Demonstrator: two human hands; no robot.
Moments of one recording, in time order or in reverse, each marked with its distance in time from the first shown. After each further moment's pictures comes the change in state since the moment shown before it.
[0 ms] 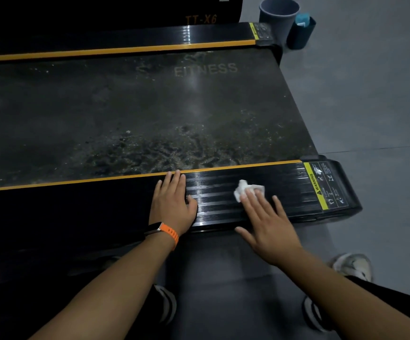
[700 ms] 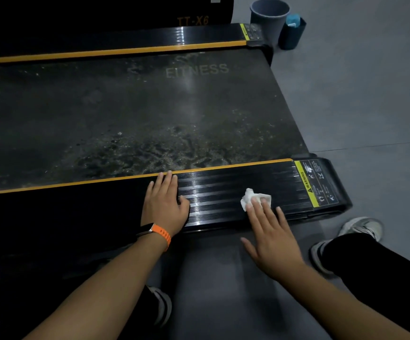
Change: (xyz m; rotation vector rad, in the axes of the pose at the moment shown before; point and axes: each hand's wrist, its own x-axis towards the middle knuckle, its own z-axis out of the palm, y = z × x) left_hand 0.000 0.000 0.002 0.009 0.015 0.000; right_hand -0.038 0.007 0.011 -0.059 0.040 0.076
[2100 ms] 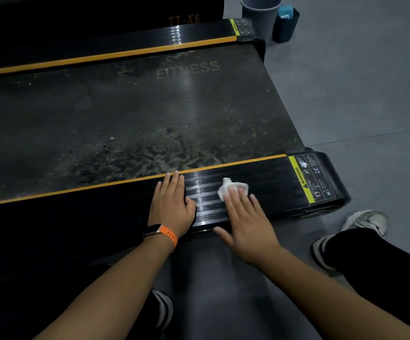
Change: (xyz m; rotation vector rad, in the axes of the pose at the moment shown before) left_hand 0.006 0.032 0.007 0.004 -0.027 0.064; right_hand 0.043 -0.026 -0.002 0.152 0.028 -0.041
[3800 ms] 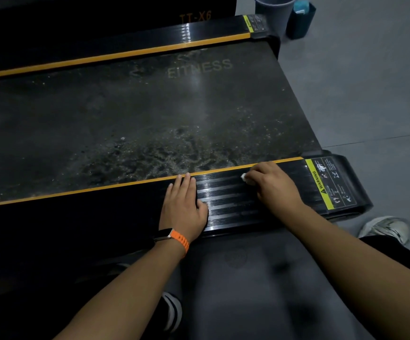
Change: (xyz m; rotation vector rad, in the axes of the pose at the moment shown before) left_hand 0.000 -0.001 0.002 -0.005 0.014 0.002; right_hand 0.085 0.061 -0.037 0.168 0.165 -0.069
